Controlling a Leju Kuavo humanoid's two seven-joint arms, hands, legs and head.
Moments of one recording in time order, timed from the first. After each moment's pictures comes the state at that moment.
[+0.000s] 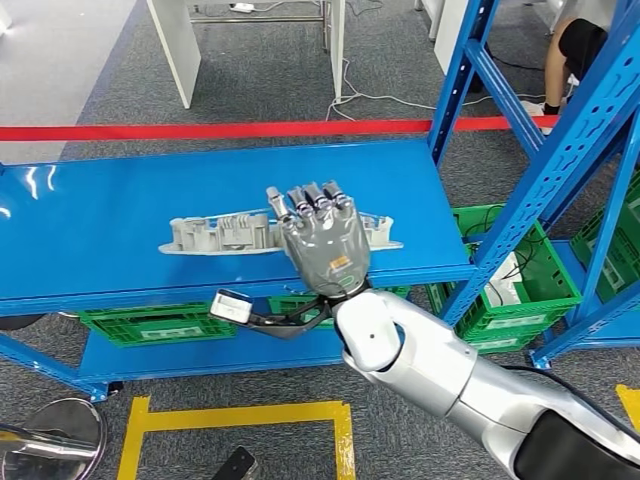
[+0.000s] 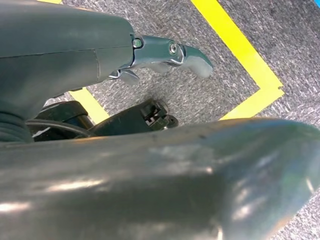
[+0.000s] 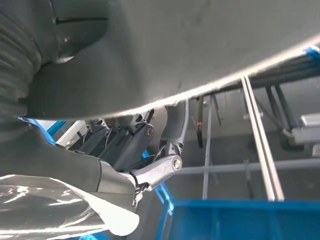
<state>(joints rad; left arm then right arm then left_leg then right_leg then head) -0.08 -0.19 -0.15 -0.24 -0.36 0.04 -0.44 -0.81 0.01 1.26 -1.25 1.55 -0.69 0.70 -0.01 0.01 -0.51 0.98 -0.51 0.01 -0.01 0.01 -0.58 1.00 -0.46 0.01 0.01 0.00</state>
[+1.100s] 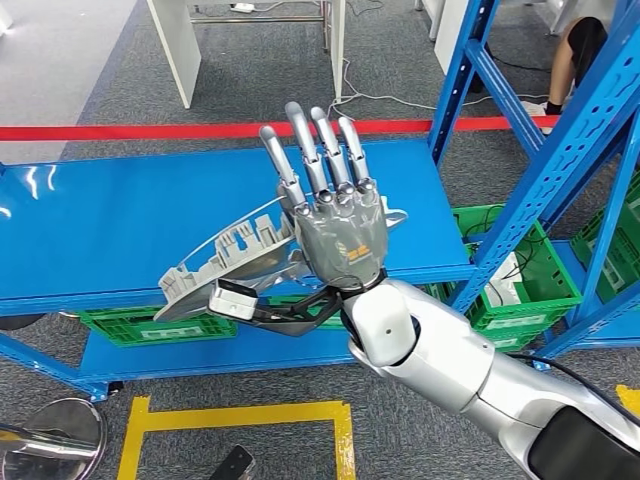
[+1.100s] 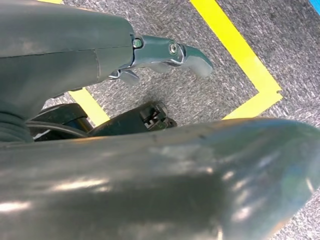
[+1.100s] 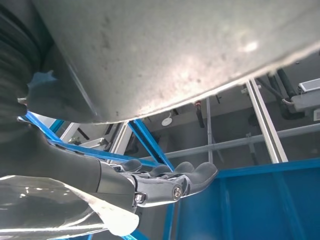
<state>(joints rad) -0.08 -0.19 -0.15 -0.24 -0.34 0.04 -0.45 -0.83 -0.03 1.23 -1.38 1.55 -0.69 0.70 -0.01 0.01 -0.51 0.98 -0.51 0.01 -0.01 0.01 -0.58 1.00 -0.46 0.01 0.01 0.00</state>
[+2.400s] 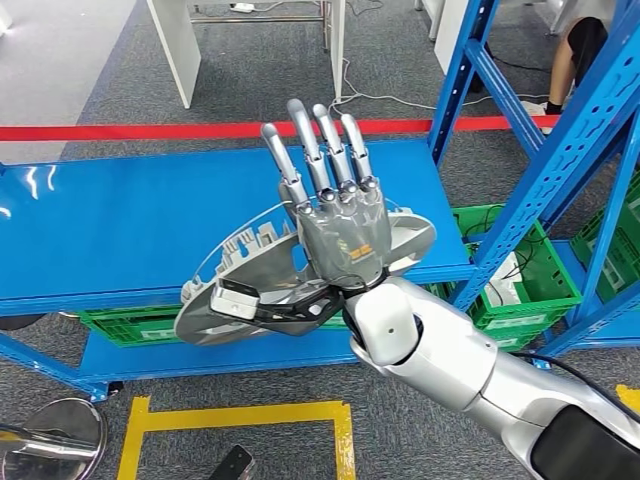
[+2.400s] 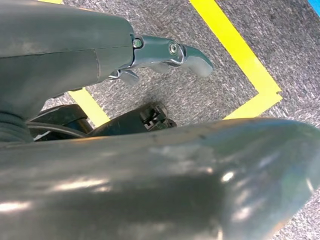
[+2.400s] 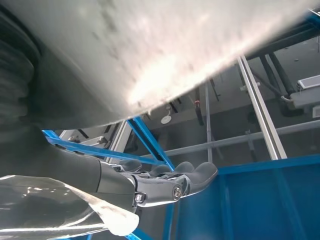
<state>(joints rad) -0.08 -0.18 -0.16 -0.24 -0.32 0.05 -0.45 -0.84 -0.04 1.23 -1.40 1.55 -0.69 0.70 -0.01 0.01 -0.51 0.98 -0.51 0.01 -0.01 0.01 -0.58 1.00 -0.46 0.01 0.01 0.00</state>
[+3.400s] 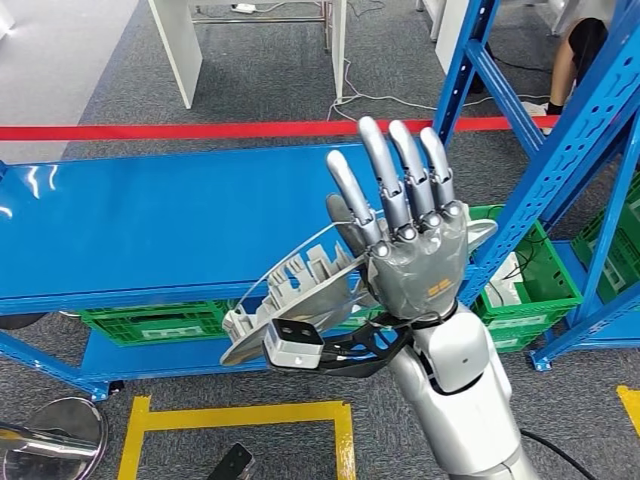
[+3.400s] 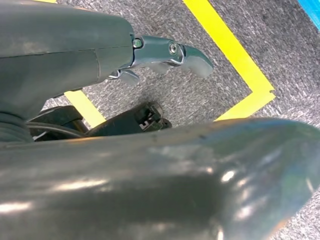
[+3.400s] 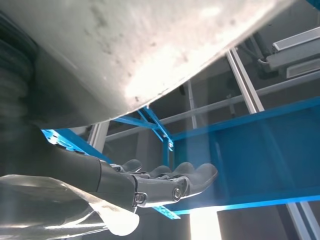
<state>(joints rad) -0.09 -0.18 -0.18 -0.24 -0.31 0.03 -0.47 -0.38 0.19 0.58 -1.73 1.55 -0.69 -0.21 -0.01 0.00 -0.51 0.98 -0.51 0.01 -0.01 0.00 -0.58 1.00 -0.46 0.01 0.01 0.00</state>
